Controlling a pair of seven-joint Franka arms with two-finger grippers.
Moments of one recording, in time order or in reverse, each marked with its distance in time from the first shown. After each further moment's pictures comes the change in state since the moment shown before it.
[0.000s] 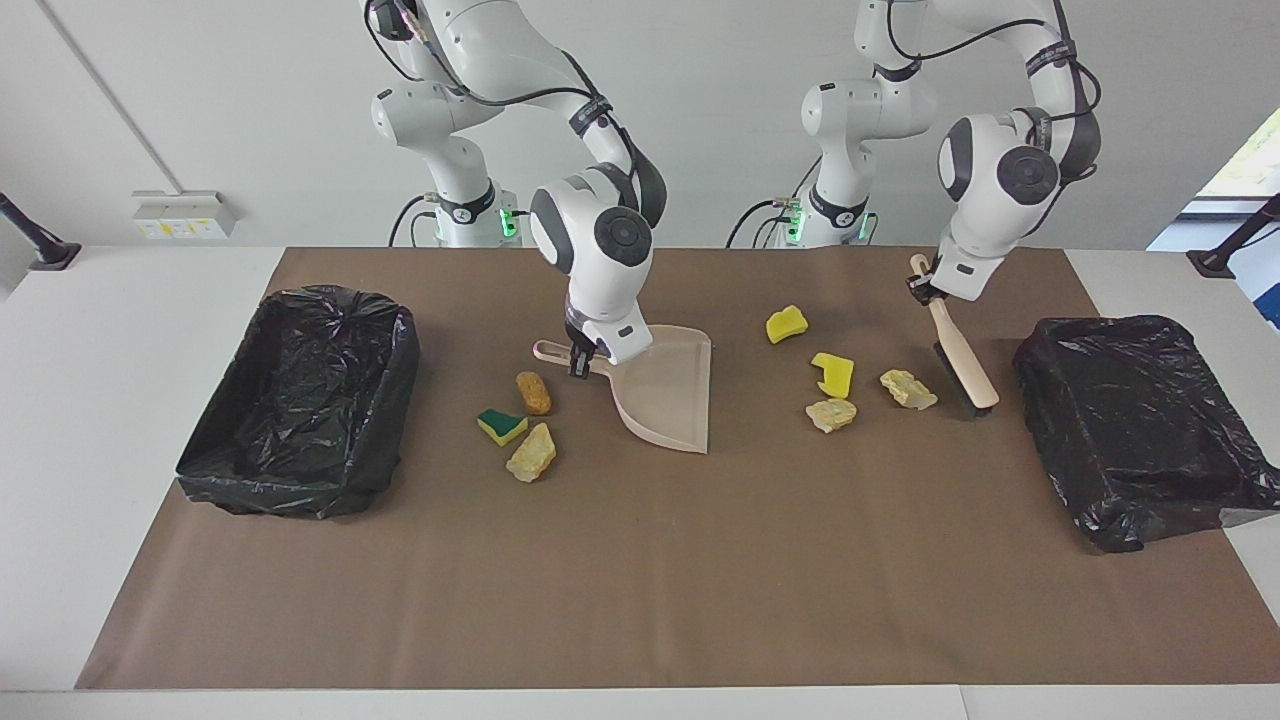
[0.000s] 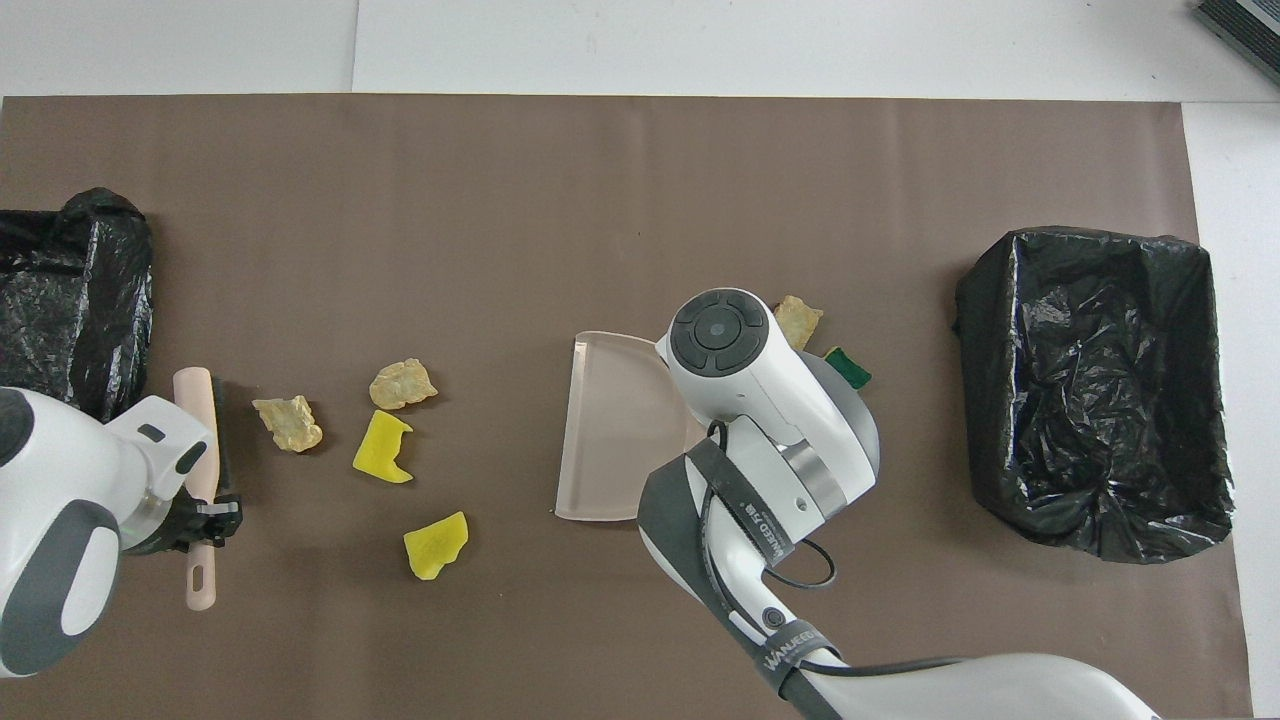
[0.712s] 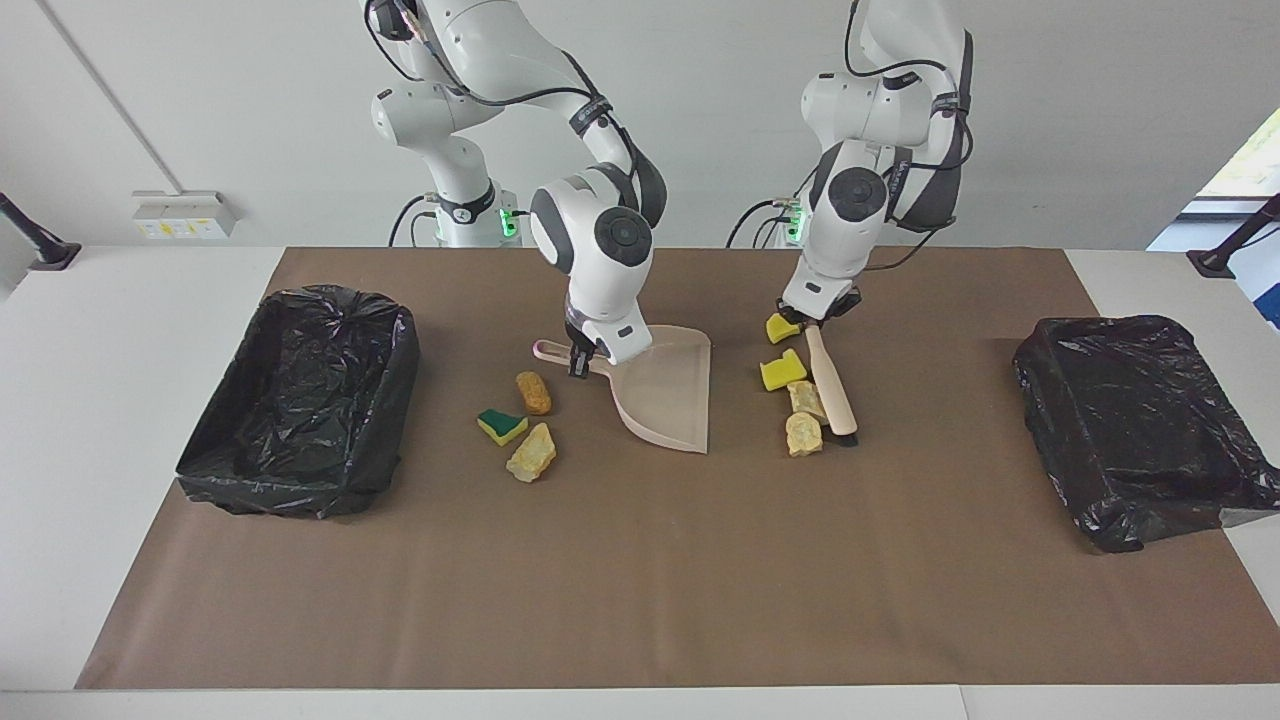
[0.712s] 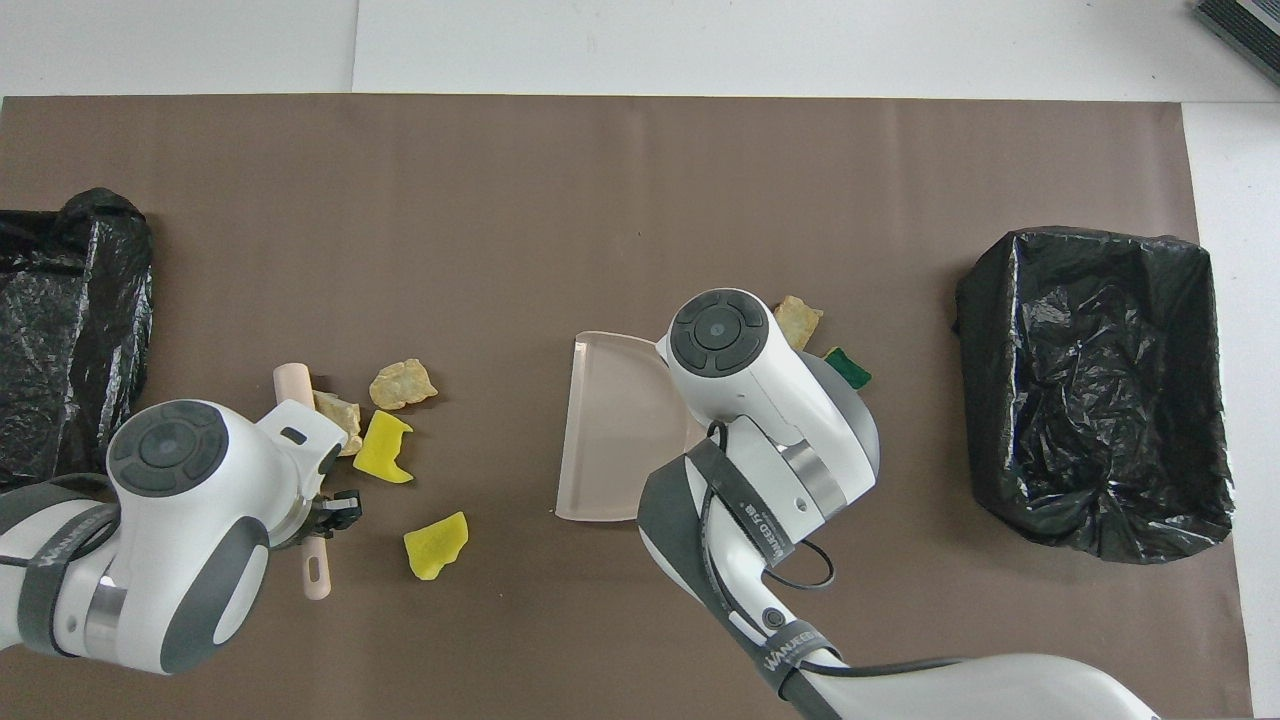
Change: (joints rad) left arm -0.398 0.174 -0.012 0.088 -0.146 0.184 -0.151; right arm 0.000 0.000 0.000 0.000 0.000 -0.001 0.008
